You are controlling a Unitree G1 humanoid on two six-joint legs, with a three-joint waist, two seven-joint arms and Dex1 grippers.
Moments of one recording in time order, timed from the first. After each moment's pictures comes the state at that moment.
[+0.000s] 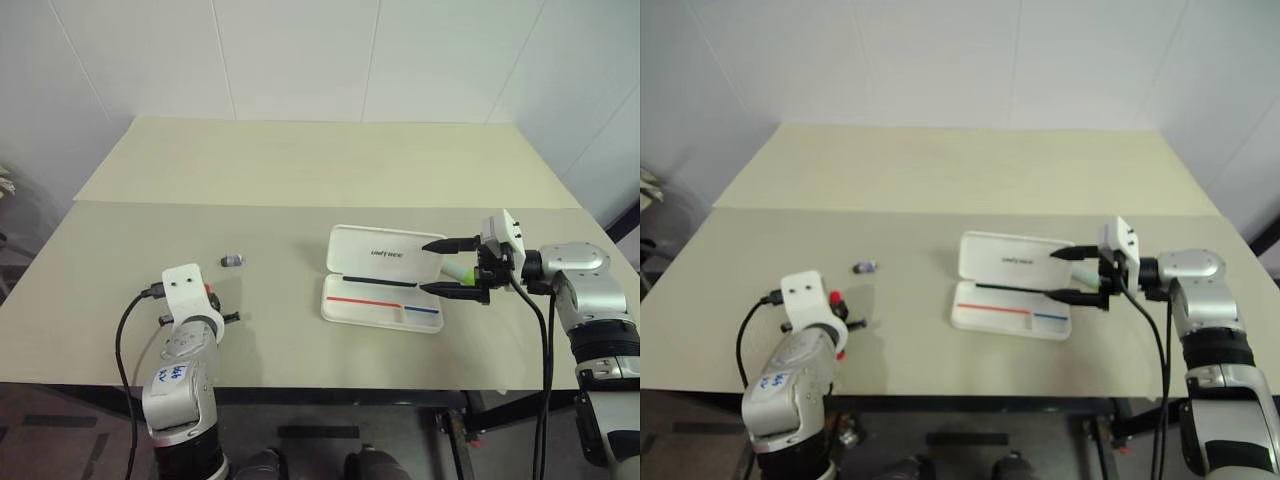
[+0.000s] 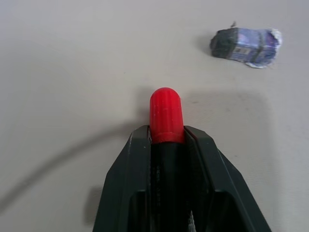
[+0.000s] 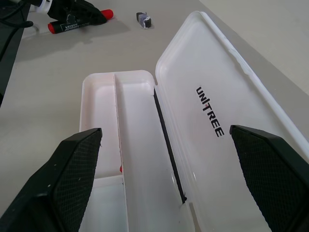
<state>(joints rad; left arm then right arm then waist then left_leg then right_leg) -0.28 -0.05 0.25 -0.50 0.03 1.11 0.21 -0.73 -0.74 -0.01 0.59 0.33 0.02 1.49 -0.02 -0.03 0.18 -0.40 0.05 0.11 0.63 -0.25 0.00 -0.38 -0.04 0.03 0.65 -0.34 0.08</state>
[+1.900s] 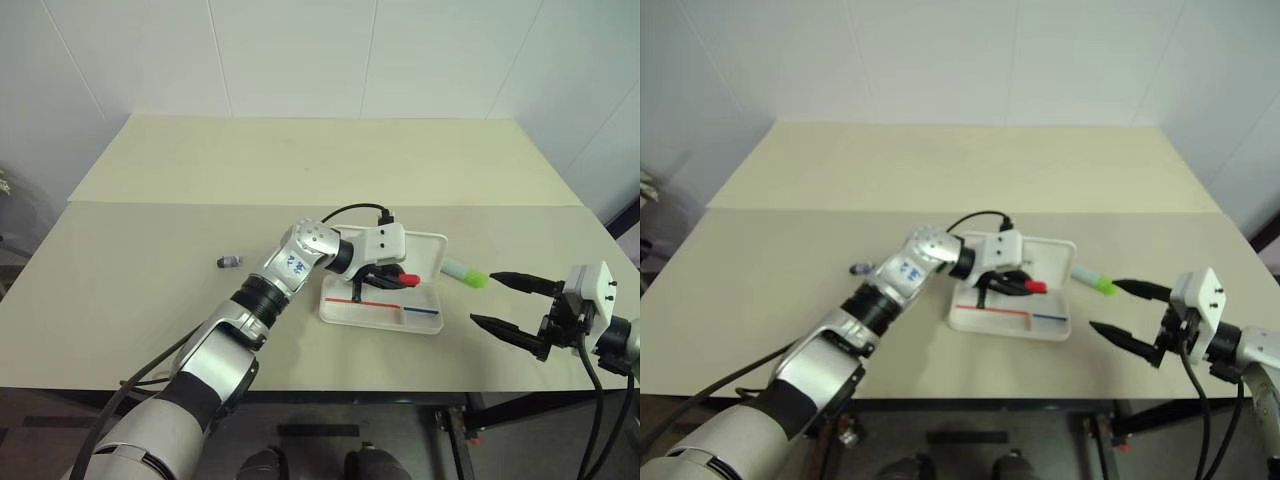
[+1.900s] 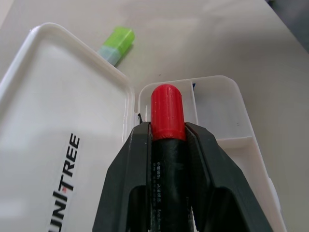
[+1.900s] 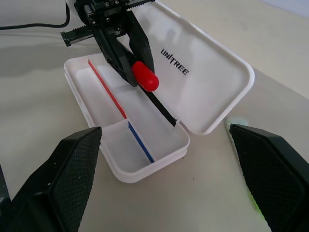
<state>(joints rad) -1.12 0.10 -0.43 0.69 0.05 0.13 -1.02 -0.02 -0.82 -0.41 -0.11 0.54 0.20 1.15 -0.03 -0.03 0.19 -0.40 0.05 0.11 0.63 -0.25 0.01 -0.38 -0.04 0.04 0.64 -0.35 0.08</state>
